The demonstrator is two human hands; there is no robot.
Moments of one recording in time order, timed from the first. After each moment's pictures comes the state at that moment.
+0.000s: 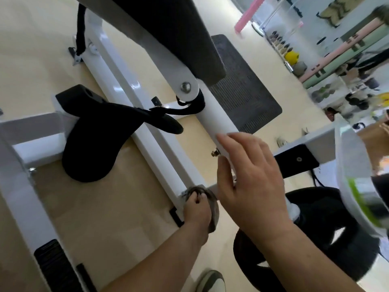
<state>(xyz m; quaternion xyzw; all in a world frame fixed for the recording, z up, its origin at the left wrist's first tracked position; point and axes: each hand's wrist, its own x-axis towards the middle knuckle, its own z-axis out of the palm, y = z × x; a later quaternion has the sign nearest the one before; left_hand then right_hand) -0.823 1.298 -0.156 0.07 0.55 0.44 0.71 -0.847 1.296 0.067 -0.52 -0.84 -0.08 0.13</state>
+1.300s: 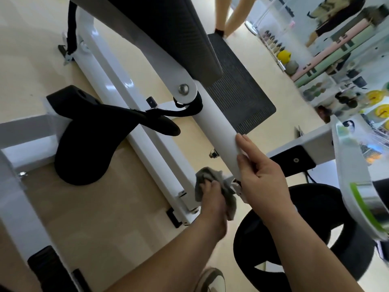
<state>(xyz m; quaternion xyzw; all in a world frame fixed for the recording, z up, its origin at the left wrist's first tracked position) -0.823 1.318 -0.088 -0.05 0.35 0.46 0.81 -0.817 1.314 0.062 -0.69 -0.65 0.20 0.26</state>
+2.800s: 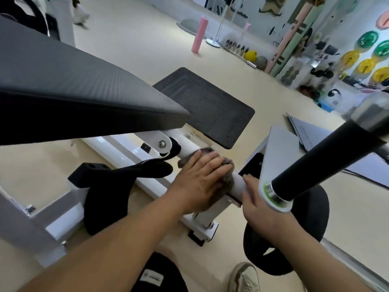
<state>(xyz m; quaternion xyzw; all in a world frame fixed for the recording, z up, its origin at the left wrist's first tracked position) -0.970 1.370 -0.002 0.90 0.32 0.28 0.04 -0.804 1.255 0.093 -0.79 -0.57 0.21 0.09</state>
